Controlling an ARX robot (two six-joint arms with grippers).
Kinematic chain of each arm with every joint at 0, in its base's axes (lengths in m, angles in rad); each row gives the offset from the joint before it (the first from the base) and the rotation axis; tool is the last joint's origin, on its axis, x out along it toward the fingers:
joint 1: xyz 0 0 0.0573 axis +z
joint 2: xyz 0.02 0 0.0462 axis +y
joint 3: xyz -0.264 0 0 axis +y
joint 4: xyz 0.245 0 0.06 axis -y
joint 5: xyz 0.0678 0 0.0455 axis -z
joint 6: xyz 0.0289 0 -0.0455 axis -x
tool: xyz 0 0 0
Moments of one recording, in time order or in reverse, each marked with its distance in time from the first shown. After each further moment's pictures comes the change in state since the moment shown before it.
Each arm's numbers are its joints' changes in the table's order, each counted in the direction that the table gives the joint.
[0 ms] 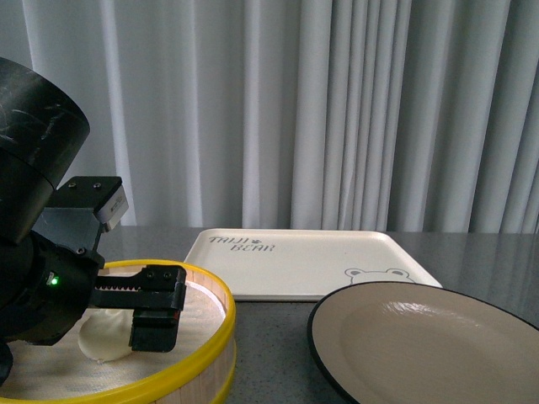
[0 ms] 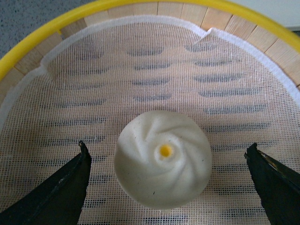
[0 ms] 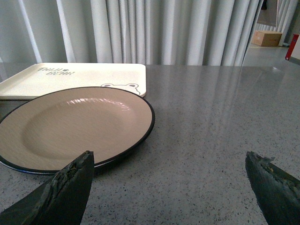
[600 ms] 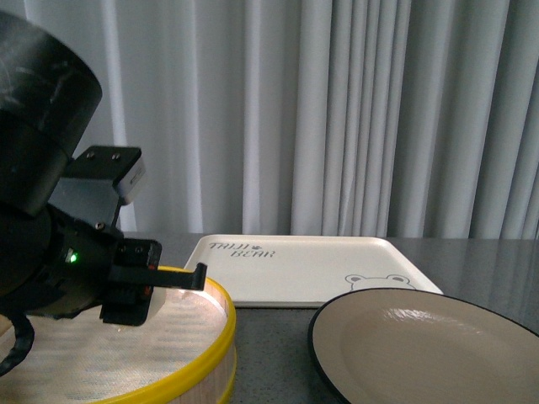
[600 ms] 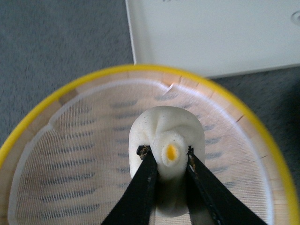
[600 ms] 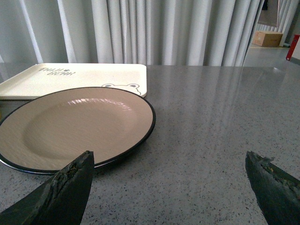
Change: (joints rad) left arm -0.063 -0.058 -0.017 0.085 -0.048 -0.079; right arm 0.000 0.000 0.000 0.000 0.000 0.000
